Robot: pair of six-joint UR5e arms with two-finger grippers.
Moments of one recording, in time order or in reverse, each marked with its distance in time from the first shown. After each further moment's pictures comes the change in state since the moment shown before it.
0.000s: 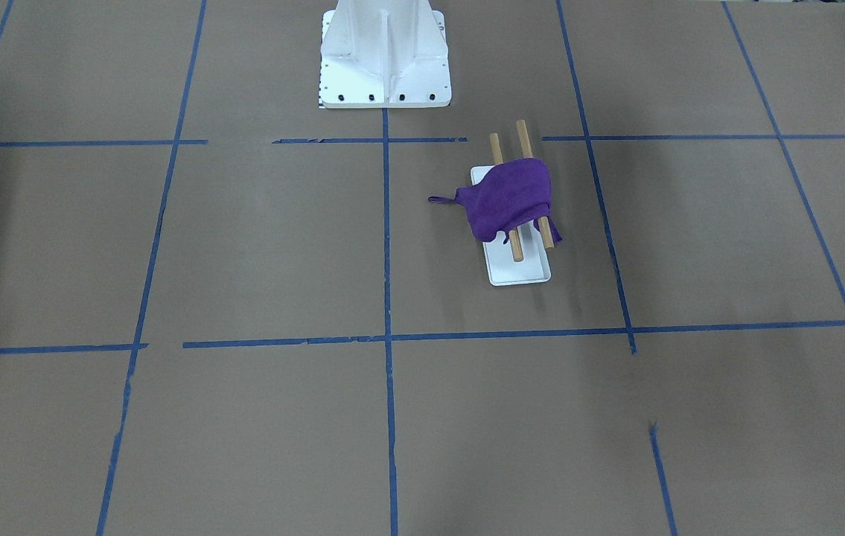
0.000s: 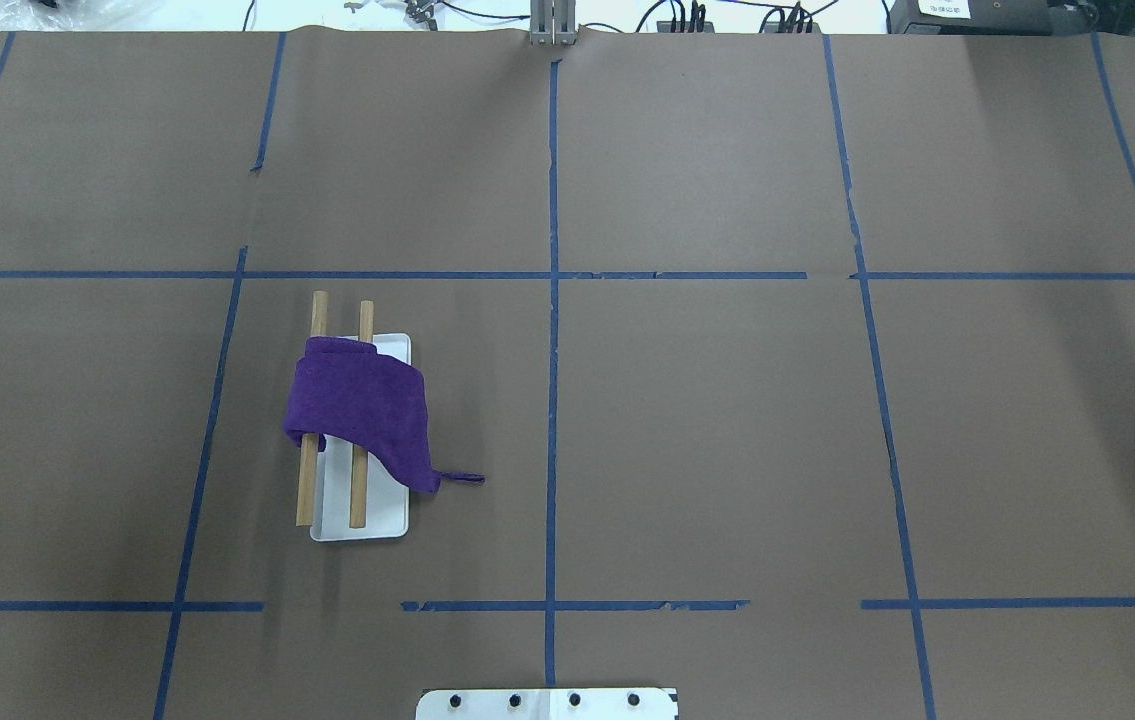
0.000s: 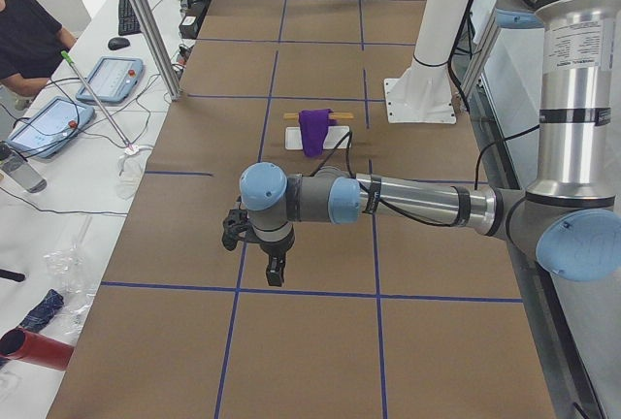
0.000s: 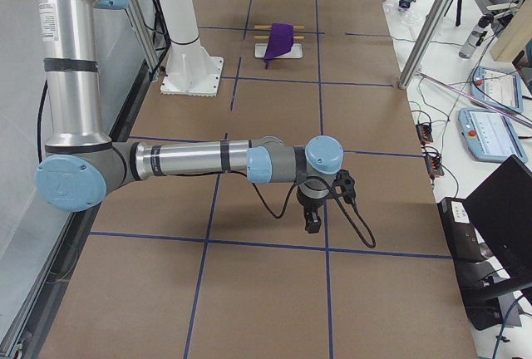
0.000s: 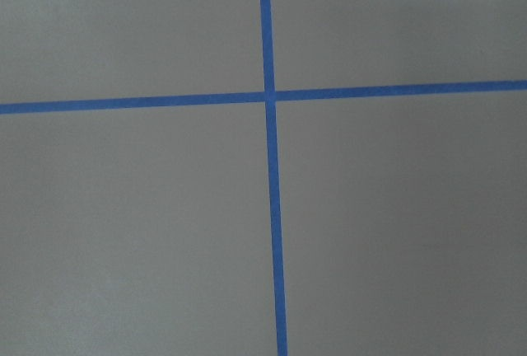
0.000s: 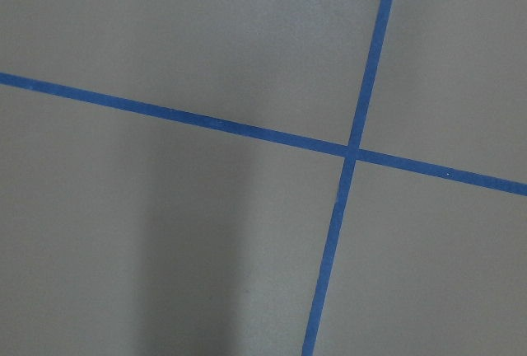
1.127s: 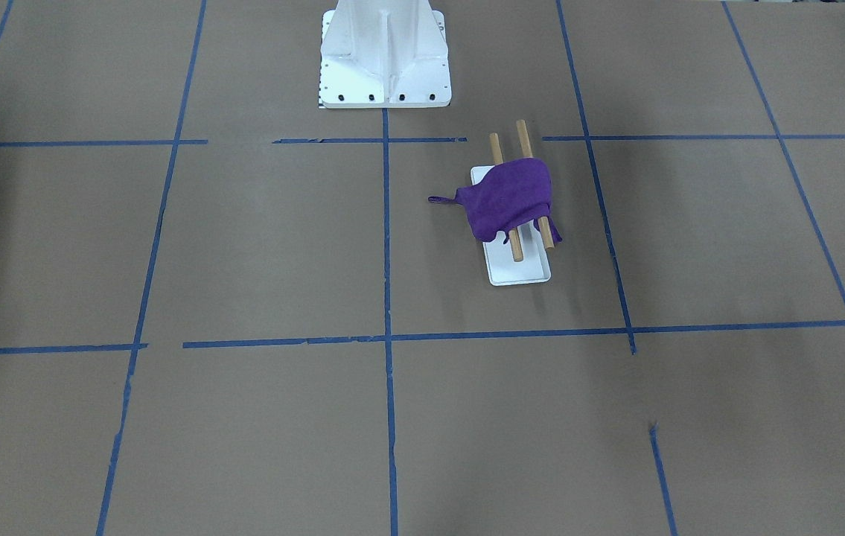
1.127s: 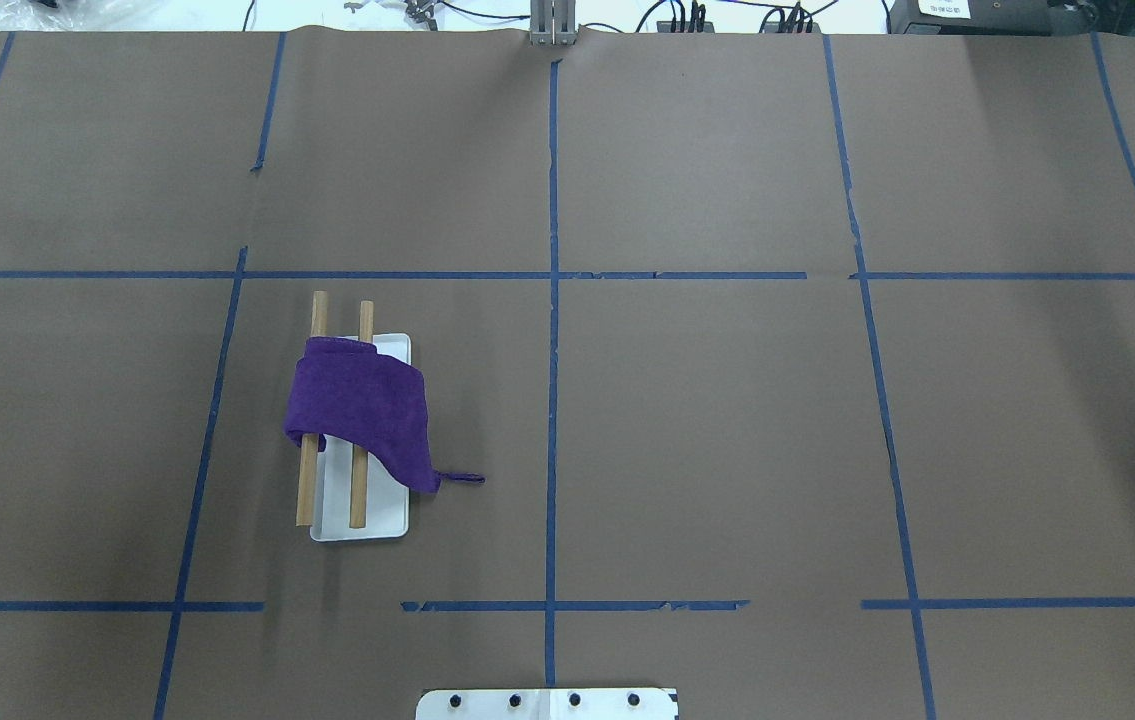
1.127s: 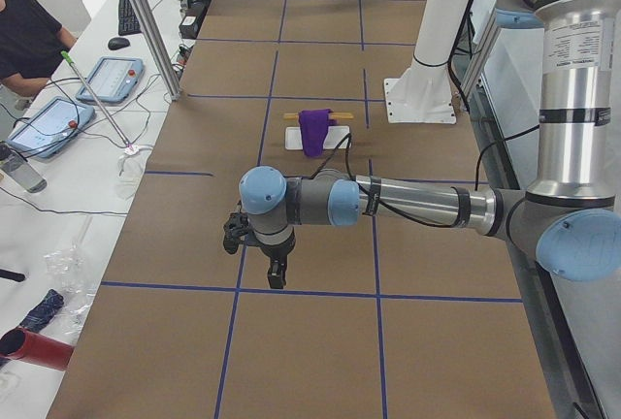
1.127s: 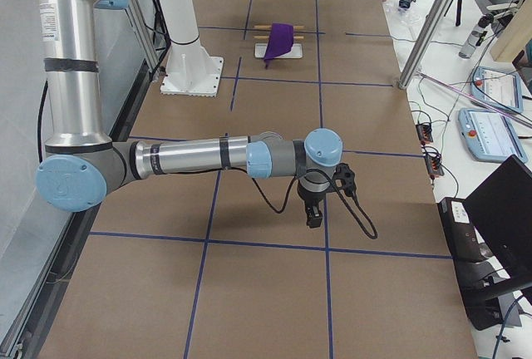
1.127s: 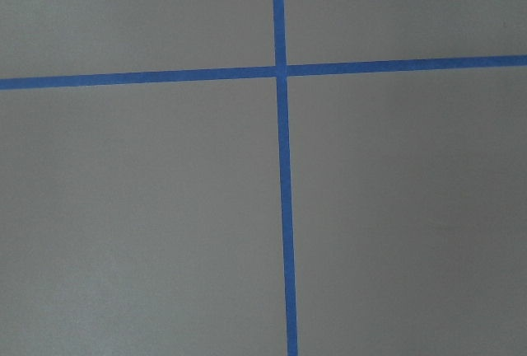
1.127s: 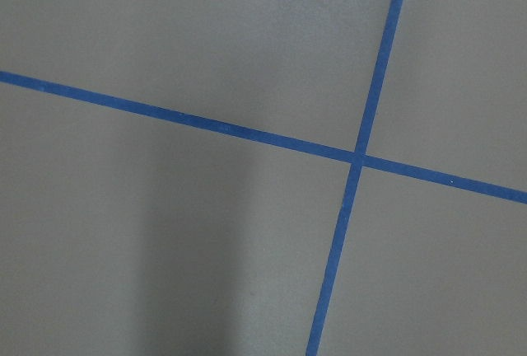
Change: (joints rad) left arm 0.003 0.001 0.007 0.003 0.001 0.001; right arm -0.009 -0.001 0.019 -0.002 -0.008 0.000
